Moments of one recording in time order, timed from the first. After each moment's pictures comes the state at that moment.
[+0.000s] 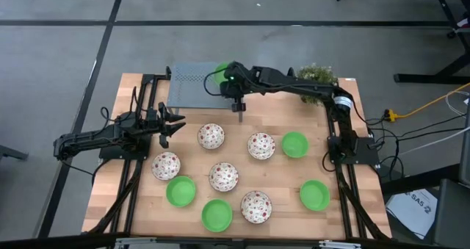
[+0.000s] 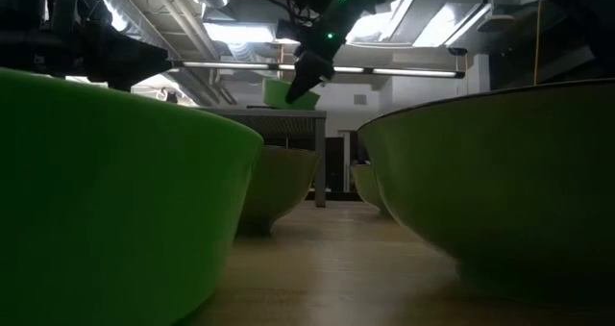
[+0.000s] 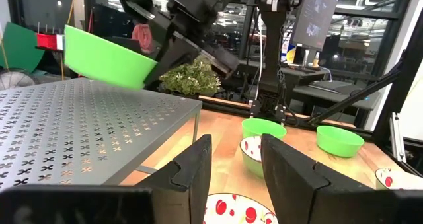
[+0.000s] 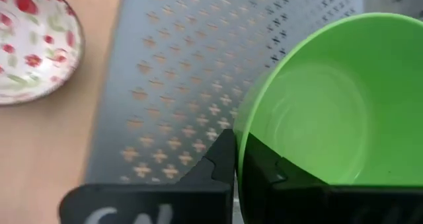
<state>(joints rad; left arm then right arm) 0.22 0.00 0.01 0.08 -0.03 -0.15 -0.31 1.98 1.91 -0.74 0.17 -0.60</state>
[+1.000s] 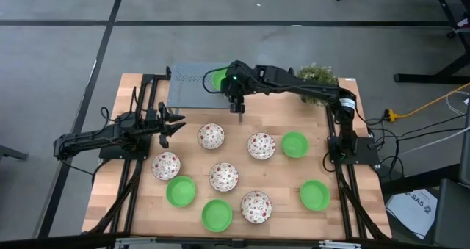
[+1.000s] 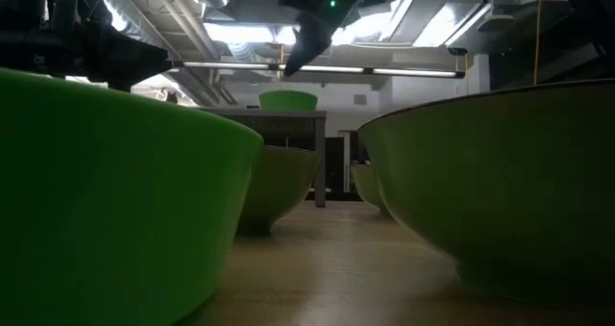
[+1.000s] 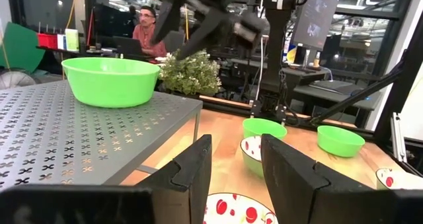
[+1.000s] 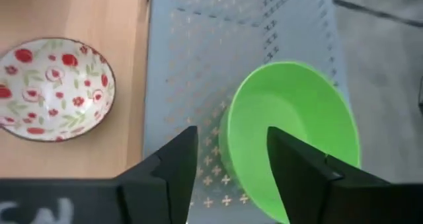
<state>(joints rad) 0.22 0.00 0.01 0.08 -0.03 -0.15 -0.26 1.93 2.00 -0.84 0.17 -0.42</state>
